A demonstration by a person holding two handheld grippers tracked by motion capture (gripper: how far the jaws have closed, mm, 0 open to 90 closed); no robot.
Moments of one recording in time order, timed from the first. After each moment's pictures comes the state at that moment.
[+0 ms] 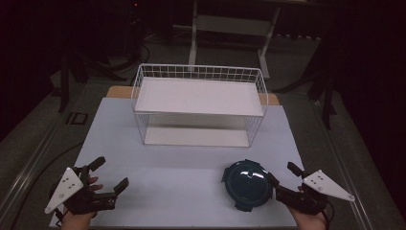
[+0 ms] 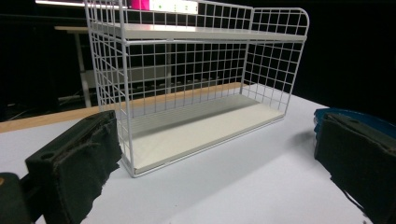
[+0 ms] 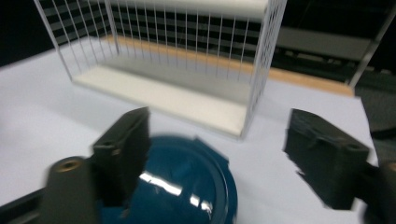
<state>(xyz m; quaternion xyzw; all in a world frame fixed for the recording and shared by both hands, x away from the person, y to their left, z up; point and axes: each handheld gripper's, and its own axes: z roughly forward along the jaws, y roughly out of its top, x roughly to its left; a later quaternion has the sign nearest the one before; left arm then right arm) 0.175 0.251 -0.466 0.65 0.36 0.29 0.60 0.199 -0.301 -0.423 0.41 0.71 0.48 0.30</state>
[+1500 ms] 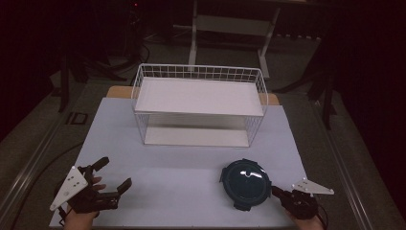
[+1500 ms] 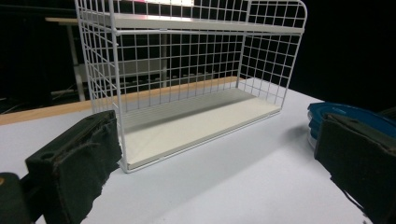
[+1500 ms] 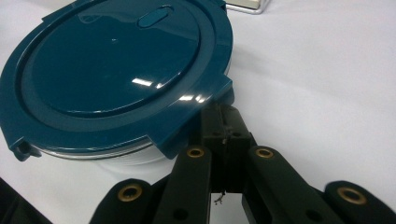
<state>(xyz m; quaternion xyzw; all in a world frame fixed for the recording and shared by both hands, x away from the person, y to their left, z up) 0.179 0.246 -0.470 0.66 0.37 0.28 0.60 0.214 -0.327 -0.496 0.46 0.78 0.39 0.17</state>
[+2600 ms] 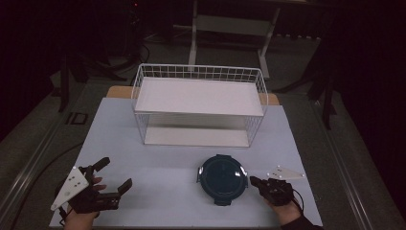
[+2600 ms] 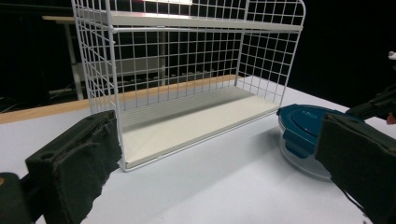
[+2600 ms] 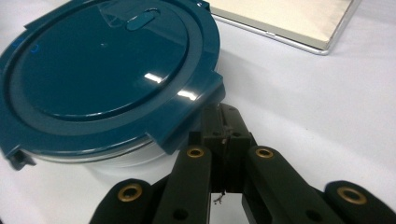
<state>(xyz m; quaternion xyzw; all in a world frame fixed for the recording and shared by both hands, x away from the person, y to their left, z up) 0.179 0.246 -0.470 0.66 0.36 0.27 0.60 0.245 -0.271 -0.494 0.41 0.81 0.40 0.15</state>
